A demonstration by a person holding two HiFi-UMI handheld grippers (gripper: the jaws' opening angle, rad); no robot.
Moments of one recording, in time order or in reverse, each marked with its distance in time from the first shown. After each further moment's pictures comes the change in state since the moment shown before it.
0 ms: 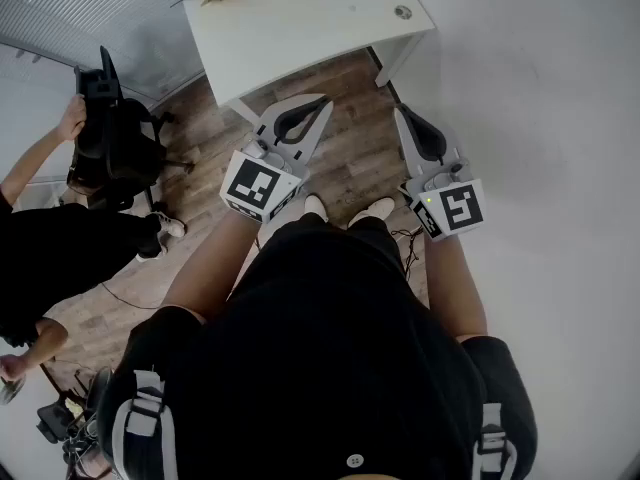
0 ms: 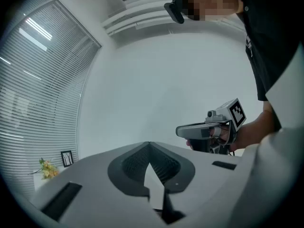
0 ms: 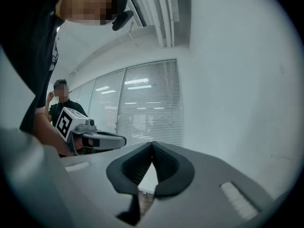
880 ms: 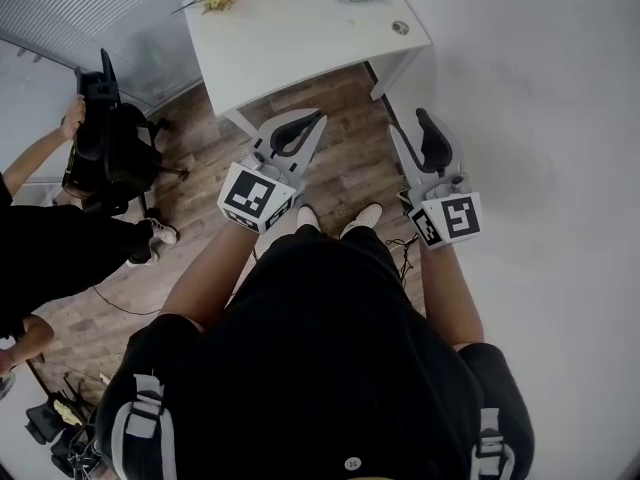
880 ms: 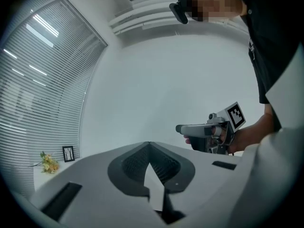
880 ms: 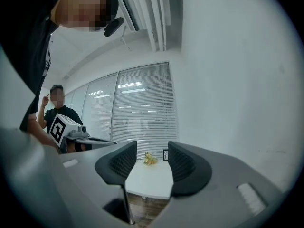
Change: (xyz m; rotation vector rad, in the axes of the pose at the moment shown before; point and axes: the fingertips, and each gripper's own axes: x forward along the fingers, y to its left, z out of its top) left arm -0.003 0.006 -0.004 -0.060 0.000 0.032; right arm -0.004 -0.021 0.005 0.066 -0.049 -0.059
